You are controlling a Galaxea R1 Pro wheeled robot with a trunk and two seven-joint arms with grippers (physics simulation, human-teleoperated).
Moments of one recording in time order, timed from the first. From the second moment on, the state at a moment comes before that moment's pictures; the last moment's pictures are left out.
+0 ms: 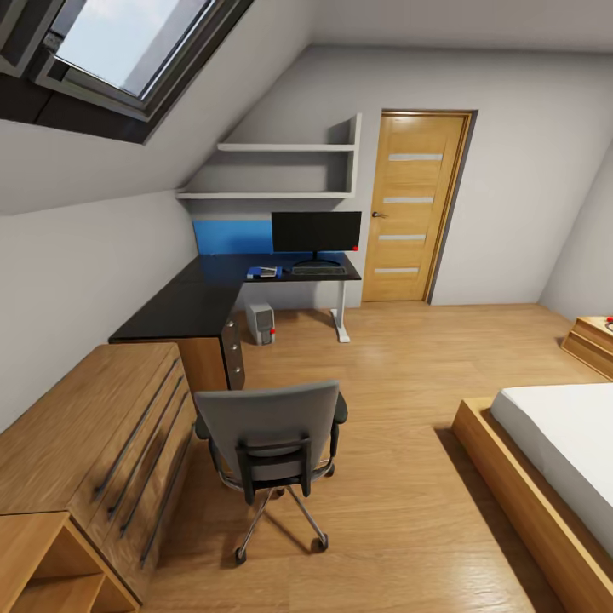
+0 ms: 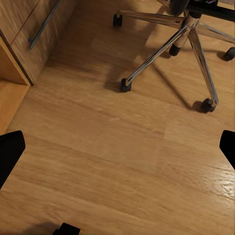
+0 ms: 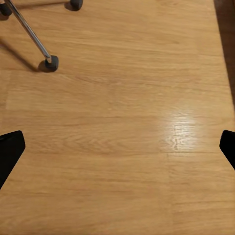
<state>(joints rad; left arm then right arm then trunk) -0.16 -0.09 -0.01 -0.09 0.34 -0.71 0.03 -0.32 0.00 0.15 0.02 0.02 -0.55 -0.17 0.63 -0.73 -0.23</state>
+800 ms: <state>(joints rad) -0.16 -0.08 -0.01 -0.45 0.34 -0.28 0.10 -0.32 0.07 0.15 -0.18 0.02 -0.48 -0.18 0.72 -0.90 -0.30</state>
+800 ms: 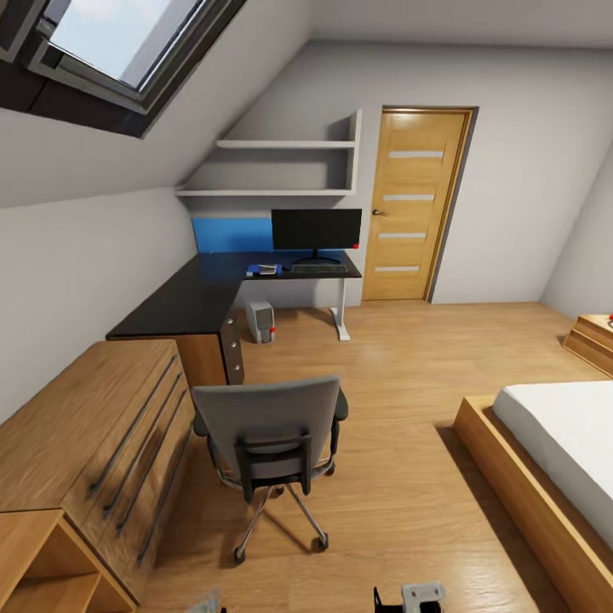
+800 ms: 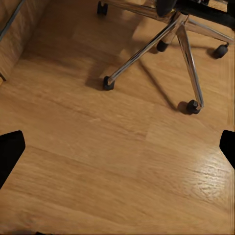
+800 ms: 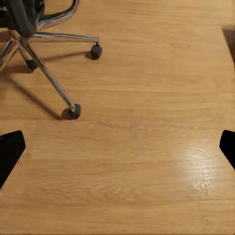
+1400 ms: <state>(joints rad) -0.29 -0.08 -0.01 -0.61 0.33 0.02 0.12 -0.46 0.17 0.16 -0.31 0.02 -0.17 -0.19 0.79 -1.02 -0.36</state>
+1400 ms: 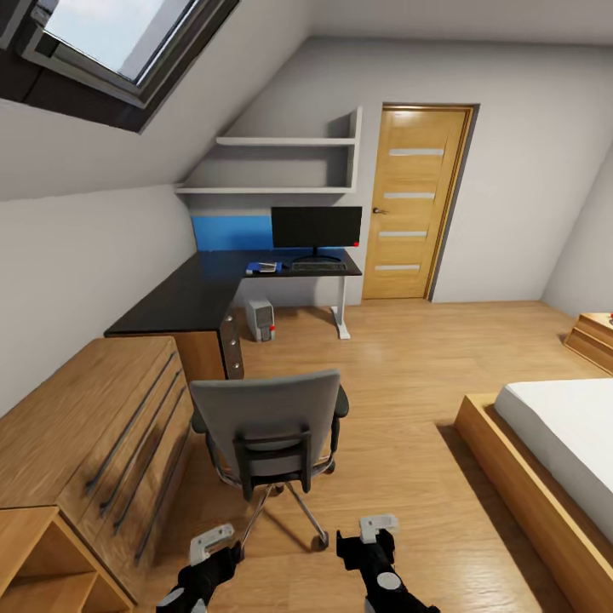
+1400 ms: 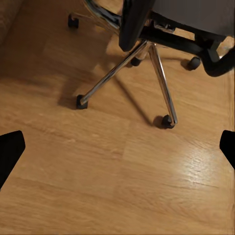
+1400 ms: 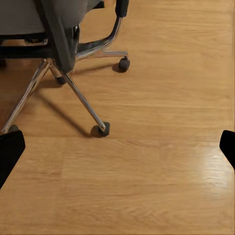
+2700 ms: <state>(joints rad) -0.33 -0.08 -0.03 -0.78 0.33 0.01 0.23 -0.51 0.17 0.23 -0.31 0.06 -0.37 -0.19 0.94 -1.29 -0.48</state>
